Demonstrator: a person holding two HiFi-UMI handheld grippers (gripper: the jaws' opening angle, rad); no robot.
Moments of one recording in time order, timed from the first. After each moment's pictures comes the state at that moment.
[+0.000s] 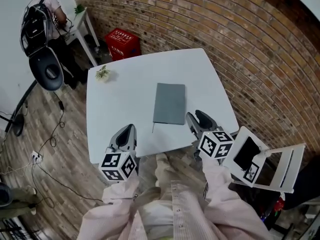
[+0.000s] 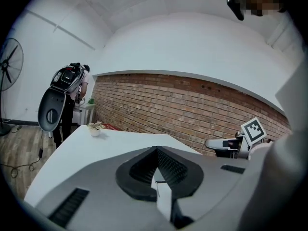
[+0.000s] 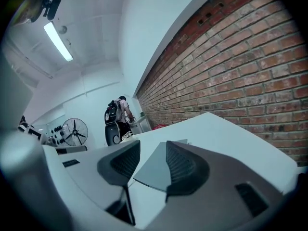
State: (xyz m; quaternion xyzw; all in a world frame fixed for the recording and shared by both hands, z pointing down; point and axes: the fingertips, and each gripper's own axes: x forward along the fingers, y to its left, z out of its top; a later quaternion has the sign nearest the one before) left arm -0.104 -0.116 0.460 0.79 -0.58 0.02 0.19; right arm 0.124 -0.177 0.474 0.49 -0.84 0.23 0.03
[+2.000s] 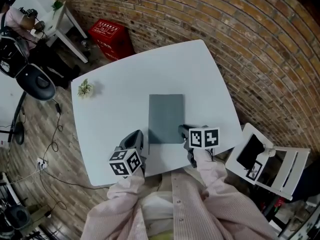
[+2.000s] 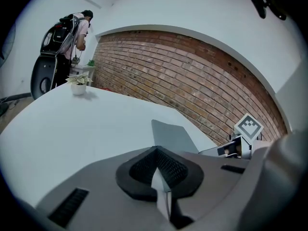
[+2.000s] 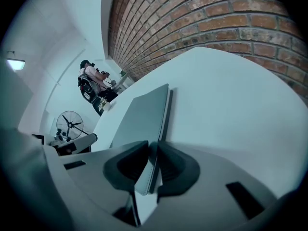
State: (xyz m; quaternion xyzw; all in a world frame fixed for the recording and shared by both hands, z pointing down) left arm -0.066 -0.236 0.578 0.75 -0.54 0.11 0.36; right arm 0.110 -0.252 0.622 0.41 -0.74 0.48 0.22
